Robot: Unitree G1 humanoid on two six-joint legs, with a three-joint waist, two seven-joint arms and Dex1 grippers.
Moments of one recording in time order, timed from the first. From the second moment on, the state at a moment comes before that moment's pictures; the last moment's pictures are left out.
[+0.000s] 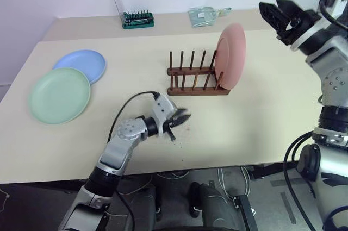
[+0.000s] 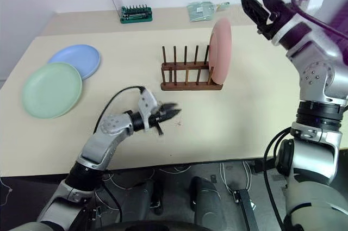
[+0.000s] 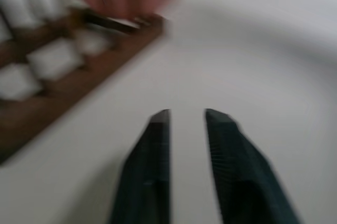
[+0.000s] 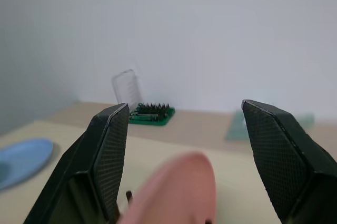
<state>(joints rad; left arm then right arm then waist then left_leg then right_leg) -0.37 0.22 -0.14 -0.11 -0.19 0.37 -0.58 -0.89 -0.67 -0.23 0.06 0.61 0.54 0.67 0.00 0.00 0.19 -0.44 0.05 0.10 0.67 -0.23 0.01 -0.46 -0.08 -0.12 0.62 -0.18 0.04</state>
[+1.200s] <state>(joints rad) -0.41 0.12 0.99 -0.17 -0.72 0.87 0.41 -0.74 -0.42 0.18 -0.08 0.36 0.39 0.85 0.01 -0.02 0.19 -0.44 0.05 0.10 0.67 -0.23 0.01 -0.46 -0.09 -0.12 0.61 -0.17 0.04</state>
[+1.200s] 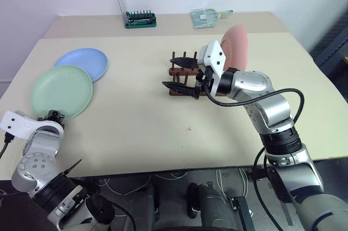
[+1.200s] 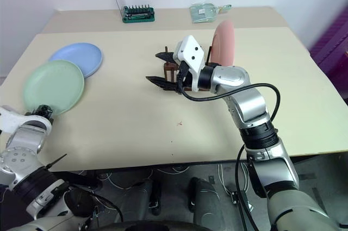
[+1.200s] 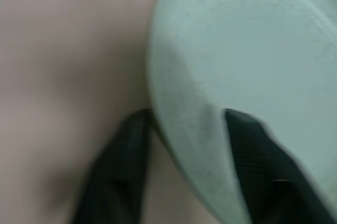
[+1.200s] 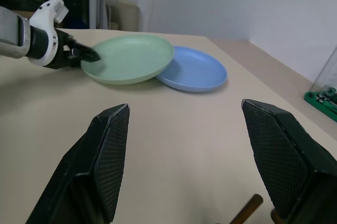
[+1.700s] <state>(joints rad) -0.42 0.20 0.70 -0.33 -0.75 0.72 0.30 -0.75 -0.47 0.24 -0.06 0.16 0.22 0.85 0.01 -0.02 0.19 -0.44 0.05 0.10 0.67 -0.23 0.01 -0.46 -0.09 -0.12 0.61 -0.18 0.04</state>
